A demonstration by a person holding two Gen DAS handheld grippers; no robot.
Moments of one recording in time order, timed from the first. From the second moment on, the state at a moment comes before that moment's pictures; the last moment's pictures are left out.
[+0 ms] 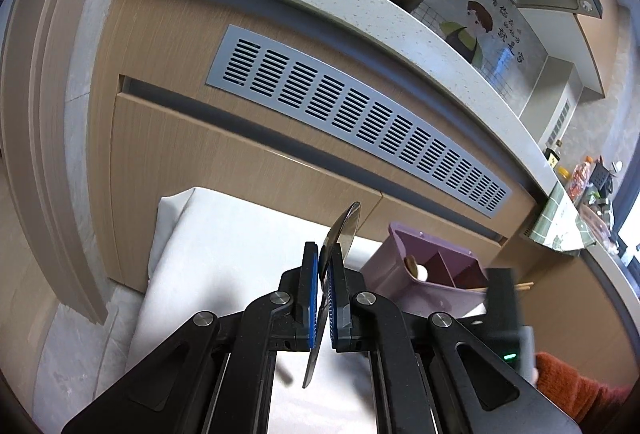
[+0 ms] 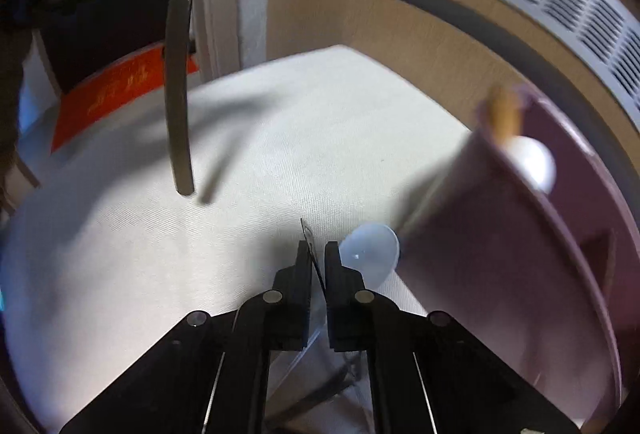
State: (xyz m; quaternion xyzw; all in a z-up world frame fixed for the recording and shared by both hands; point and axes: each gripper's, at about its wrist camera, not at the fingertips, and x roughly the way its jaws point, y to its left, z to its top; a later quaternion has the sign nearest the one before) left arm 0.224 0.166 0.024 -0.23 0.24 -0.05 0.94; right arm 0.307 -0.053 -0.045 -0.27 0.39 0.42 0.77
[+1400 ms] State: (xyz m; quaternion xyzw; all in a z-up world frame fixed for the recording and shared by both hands) left arm 0.294 0.052 0.072 -0.22 0.21 -0.14 0.94; right arm 0.324 -0.205 0.095 -0.04 0.28 0.20 0.94
